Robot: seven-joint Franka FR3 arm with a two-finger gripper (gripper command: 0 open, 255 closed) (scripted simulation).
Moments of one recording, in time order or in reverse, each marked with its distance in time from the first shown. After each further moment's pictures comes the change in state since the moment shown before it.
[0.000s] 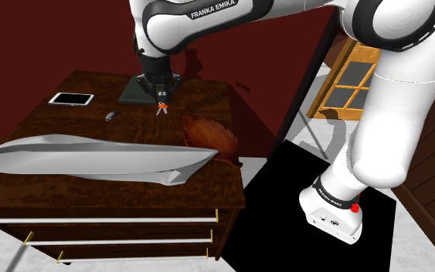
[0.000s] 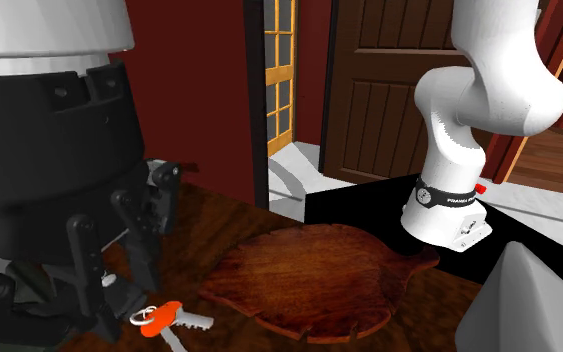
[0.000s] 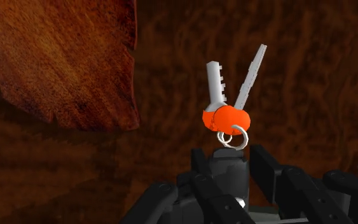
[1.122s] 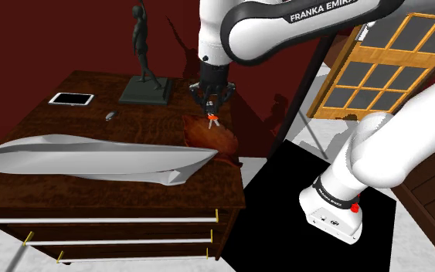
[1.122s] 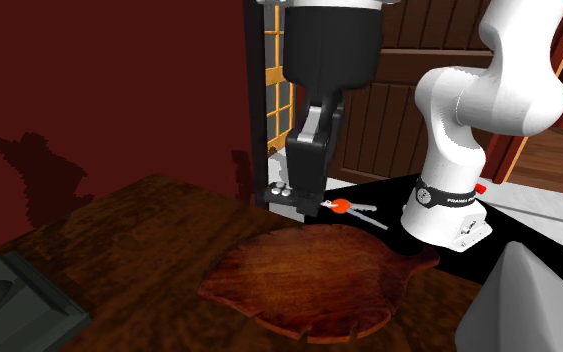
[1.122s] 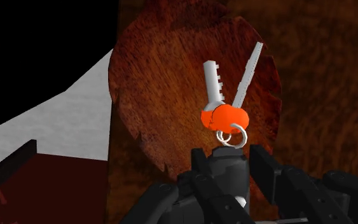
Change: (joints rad) arm -0.020 -0.594 -0.006 -0.631 0.174 0.063 -0.093
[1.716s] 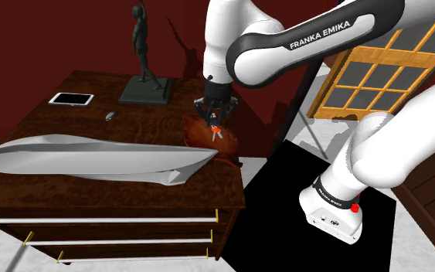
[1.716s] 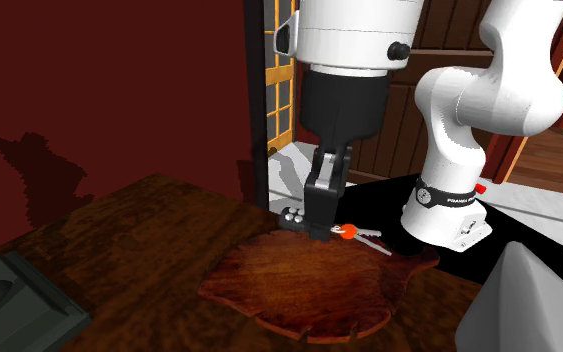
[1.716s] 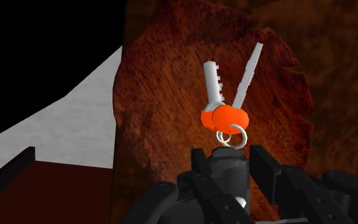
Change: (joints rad) arm 0.007 -0.010 0.009 -0.120 0.008 0.110 0.009
